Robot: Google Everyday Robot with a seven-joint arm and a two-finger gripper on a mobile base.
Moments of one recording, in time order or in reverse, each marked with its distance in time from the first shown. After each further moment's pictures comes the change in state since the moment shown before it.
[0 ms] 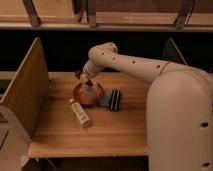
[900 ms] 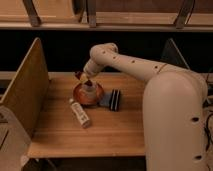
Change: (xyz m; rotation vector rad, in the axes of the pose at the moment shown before) arm -0.002 -0.003 0.009 -0.036 -0.002 -0.017
